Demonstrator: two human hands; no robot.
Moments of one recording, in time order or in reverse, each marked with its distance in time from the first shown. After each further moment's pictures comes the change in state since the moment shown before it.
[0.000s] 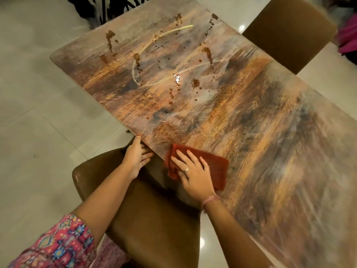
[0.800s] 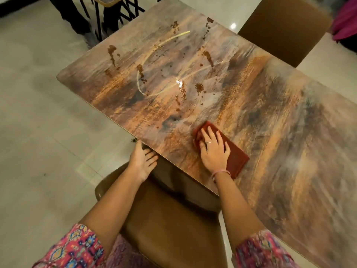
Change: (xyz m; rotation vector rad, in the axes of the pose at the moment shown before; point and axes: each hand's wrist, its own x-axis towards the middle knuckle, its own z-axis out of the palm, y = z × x) left_hand 0.015 0.024 -0.022 -0.208 -0.080 -0.095; right_hand 0.075 0.009 -0.017 0.039 0.144 0.542
